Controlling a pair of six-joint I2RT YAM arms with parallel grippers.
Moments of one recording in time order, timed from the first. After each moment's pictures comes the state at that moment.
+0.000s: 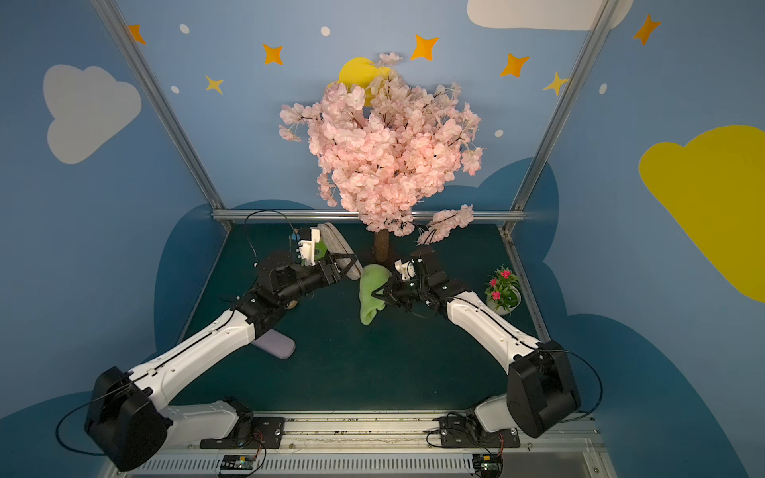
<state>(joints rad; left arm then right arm) -0.55 1.25 0.95 0.16 0.30 -0.87 0.51 1.42 1.05 -0.40 -0.63 1.01</state>
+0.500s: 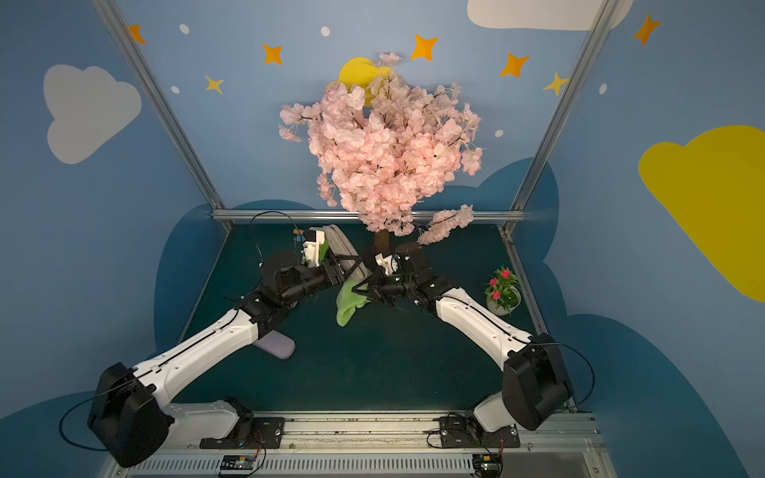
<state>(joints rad) -0.56 1.29 0.95 0.18 0.32 -0.86 0.63 1.47 1.12 -0.15 -0.76 1.20</state>
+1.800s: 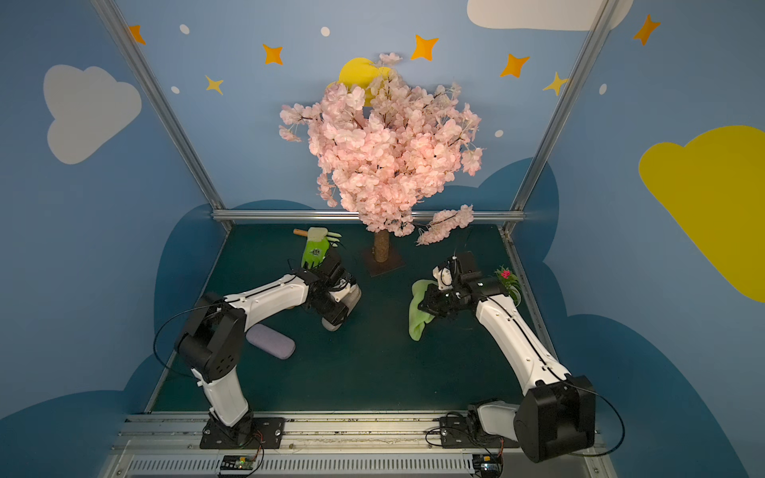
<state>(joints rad) -0.55 1.85 1.25 -0.76 0.06 0.14 0.29 1.31 1.07 -0.89 -0.44 0.46</state>
